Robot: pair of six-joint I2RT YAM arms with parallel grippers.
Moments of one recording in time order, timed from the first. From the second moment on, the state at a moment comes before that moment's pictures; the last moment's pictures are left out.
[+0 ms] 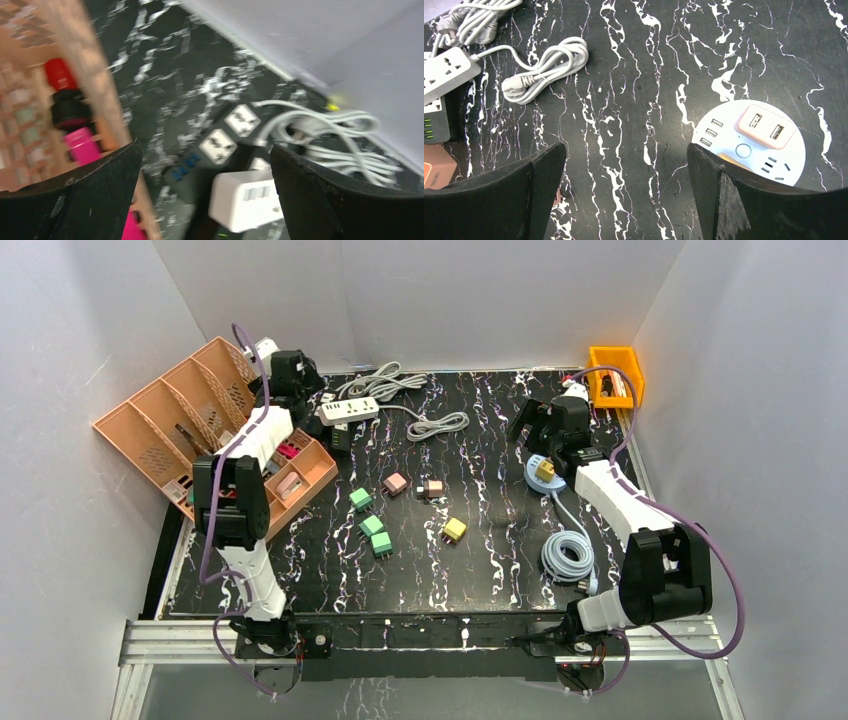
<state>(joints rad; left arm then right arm) -0.09 1.91 1.51 -0.06 -0.40 -0.51 0.21 1.41 0.97 -0.10 0.03 0.48</state>
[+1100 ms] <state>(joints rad) -0.18 2.23 1.75 -0.40 -0.50 -0.56 0.18 1.41 0.93 -0.14 0.04 0.44</state>
